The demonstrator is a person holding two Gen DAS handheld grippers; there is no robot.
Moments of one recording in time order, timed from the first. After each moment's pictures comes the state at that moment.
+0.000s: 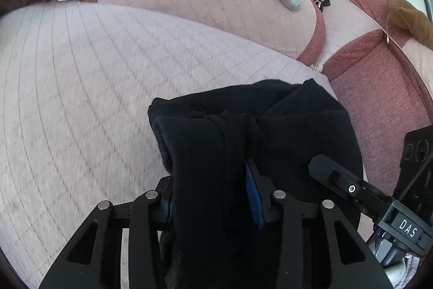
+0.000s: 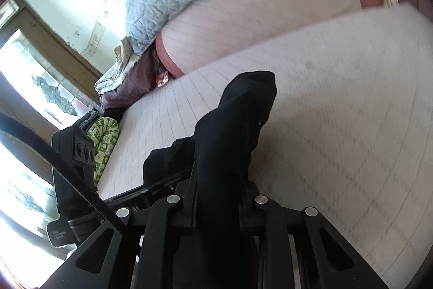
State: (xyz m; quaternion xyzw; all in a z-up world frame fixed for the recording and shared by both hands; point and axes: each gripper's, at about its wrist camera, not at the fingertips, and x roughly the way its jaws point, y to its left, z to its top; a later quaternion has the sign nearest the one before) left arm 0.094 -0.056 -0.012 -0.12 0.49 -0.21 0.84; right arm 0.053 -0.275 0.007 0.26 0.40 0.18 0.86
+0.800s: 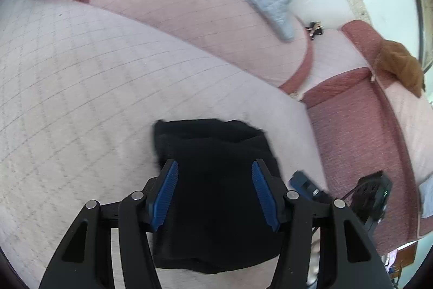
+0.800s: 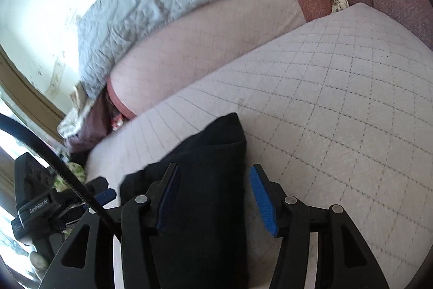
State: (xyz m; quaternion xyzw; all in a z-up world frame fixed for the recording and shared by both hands) left arm 0.129 -0.035 0.020 -0.21 0.48 -0.26 0.81; right arm 0.066 -0.341 -0.012 0.31 0.37 0.05 0.87
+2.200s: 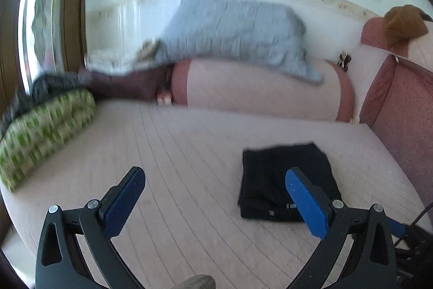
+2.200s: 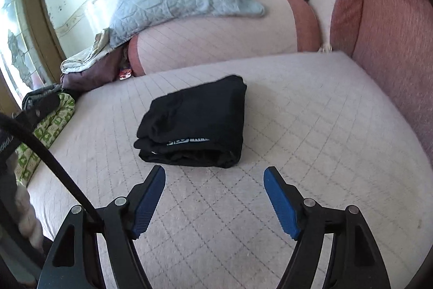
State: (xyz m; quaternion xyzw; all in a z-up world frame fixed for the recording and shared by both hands) left arm -0.072 -0.017 0.077 -0.01 0.26 0.00 0.96; right arm -0.112 -0.259 0.038 0.12 0.37 0.02 0.92
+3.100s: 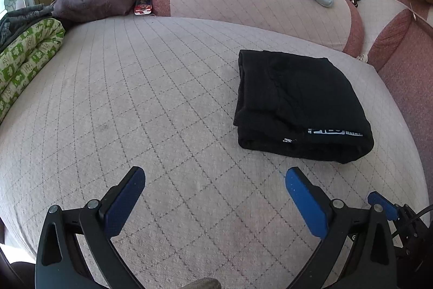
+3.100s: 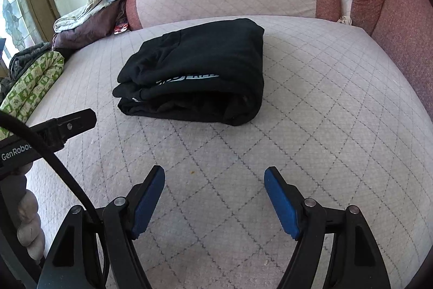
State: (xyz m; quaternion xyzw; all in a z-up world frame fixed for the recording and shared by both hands) left arm -0.033 -0.024 -0.014 -0.02 0.45 -0.03 0.89; right arm -0.086 -0.232 -0.031 0.07 0.45 0.03 0.89
